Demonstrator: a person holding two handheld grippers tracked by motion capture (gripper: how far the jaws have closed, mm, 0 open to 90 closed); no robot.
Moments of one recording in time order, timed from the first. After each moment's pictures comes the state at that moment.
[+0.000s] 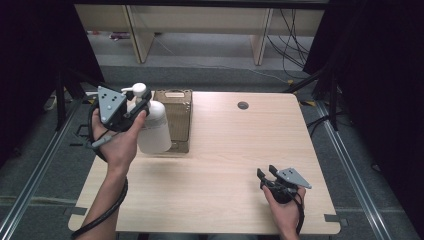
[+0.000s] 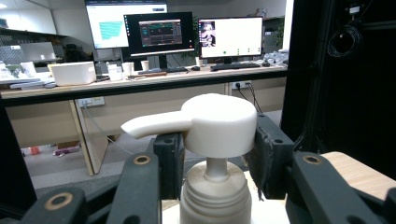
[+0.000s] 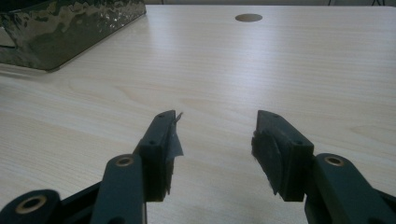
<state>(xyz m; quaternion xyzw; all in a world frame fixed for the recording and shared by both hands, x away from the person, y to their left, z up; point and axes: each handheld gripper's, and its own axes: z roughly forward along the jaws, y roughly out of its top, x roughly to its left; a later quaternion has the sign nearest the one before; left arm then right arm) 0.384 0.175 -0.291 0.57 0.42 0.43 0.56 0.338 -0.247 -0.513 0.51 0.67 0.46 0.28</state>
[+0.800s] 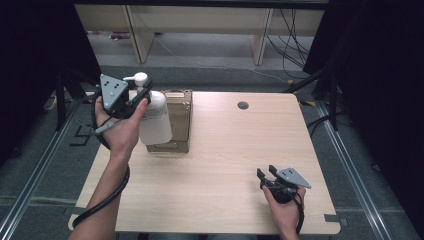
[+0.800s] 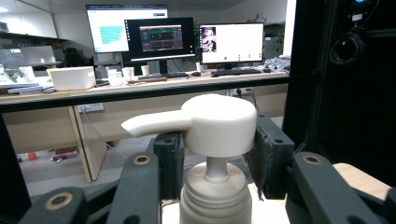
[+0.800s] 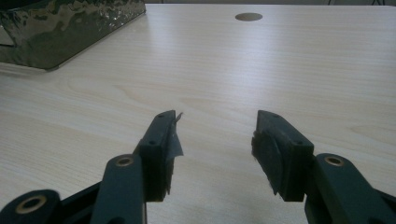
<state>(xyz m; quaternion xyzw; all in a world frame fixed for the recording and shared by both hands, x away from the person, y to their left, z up) 0.413 0.174 -0.284 0.57 0.42 0.43 0.56 0.339 -0.247 -0.514 0.50 0.67 0.46 0.28</state>
